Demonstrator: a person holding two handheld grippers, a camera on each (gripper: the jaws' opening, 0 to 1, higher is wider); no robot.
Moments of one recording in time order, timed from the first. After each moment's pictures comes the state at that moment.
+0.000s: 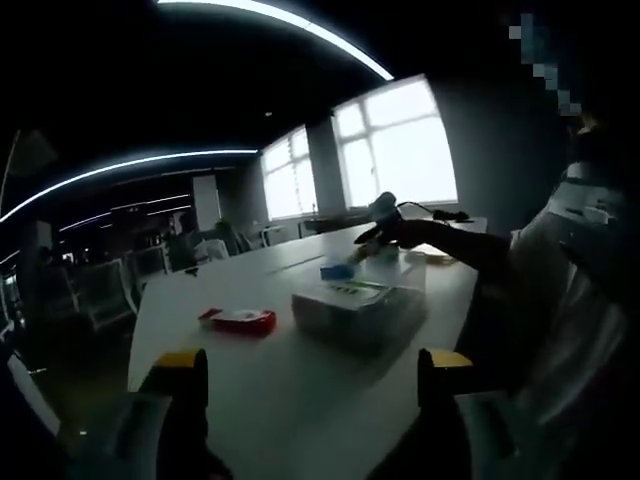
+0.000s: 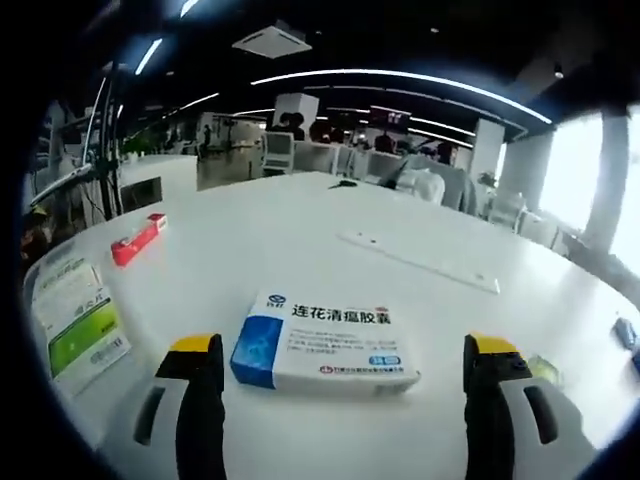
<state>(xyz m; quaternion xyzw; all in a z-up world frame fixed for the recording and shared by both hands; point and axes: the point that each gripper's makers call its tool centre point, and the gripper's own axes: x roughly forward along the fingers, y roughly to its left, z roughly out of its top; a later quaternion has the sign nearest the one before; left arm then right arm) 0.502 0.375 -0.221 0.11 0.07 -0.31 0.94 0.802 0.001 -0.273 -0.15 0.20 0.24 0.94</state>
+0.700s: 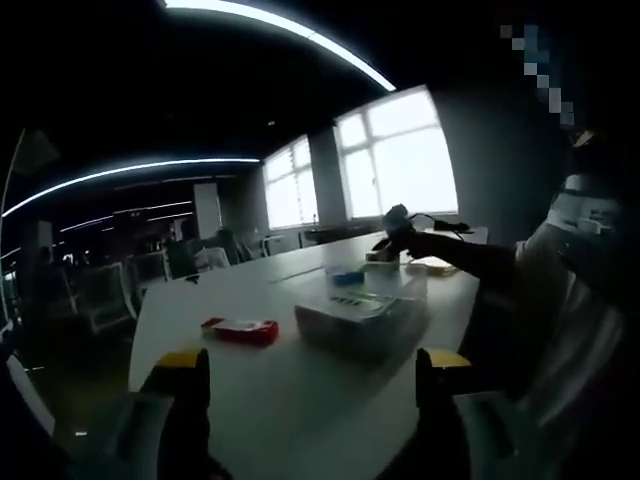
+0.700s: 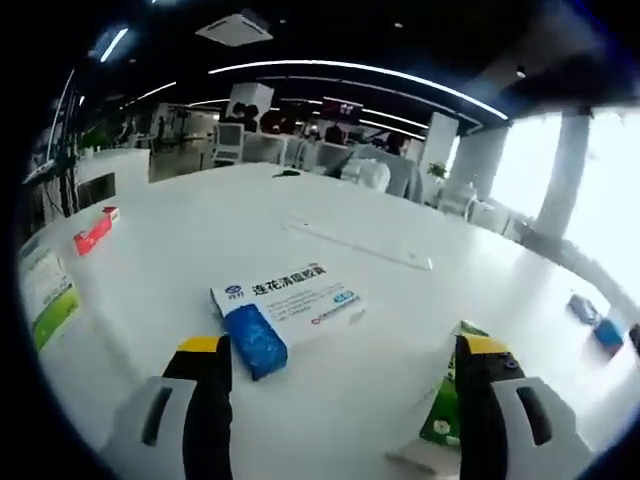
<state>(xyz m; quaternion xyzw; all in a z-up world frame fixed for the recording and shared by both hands) 0.505 0.376 -0.213 0.09 0.05 -0.31 0.94 0.792 -0.067 -0.264 -0.13 0.20 0.13 0.96</state>
